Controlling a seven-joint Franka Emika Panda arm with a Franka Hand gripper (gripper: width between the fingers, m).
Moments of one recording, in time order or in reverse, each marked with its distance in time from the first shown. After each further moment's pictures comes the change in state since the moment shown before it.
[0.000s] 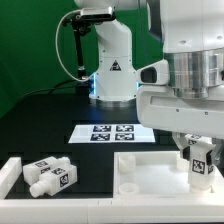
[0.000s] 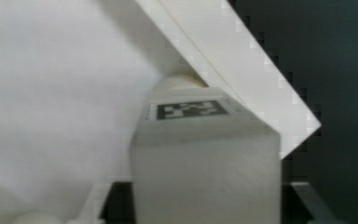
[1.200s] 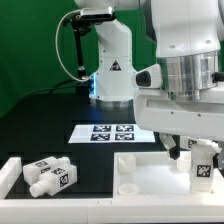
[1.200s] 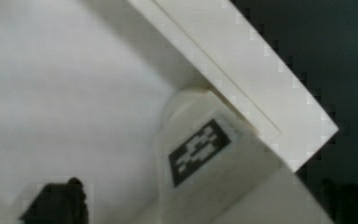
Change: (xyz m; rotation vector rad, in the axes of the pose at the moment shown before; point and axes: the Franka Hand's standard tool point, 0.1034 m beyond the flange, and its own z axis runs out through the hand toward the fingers) arm 0.000 0.008 0.004 0.025 -0.012 -0.368
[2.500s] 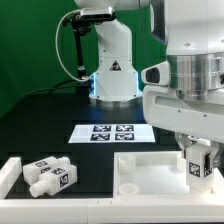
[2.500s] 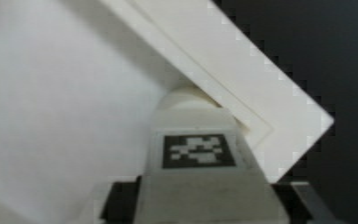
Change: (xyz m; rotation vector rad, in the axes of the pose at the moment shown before) arm 0.000 -0.007 0.001 -0.022 0.009 0.435
